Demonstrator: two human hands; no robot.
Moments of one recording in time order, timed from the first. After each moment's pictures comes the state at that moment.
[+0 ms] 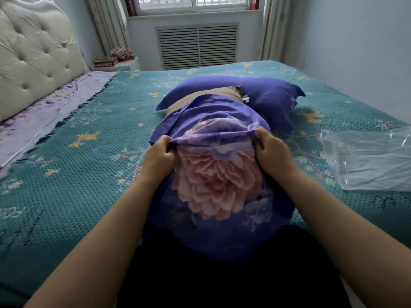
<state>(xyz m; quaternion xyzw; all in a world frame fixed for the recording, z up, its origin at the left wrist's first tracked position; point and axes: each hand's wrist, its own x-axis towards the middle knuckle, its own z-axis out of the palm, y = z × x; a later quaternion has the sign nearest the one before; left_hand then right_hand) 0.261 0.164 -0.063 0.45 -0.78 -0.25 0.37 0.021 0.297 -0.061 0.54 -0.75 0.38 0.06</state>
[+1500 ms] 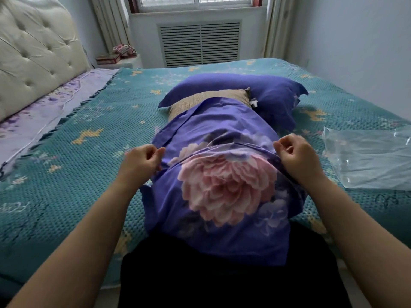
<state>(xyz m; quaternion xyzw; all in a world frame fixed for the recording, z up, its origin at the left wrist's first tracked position) 0.314 0.168 -0.060 0.46 -0.80 -0.22 0.32 -0.015 0.332 -0.078 0.47 -0.76 0.44 0.03</state>
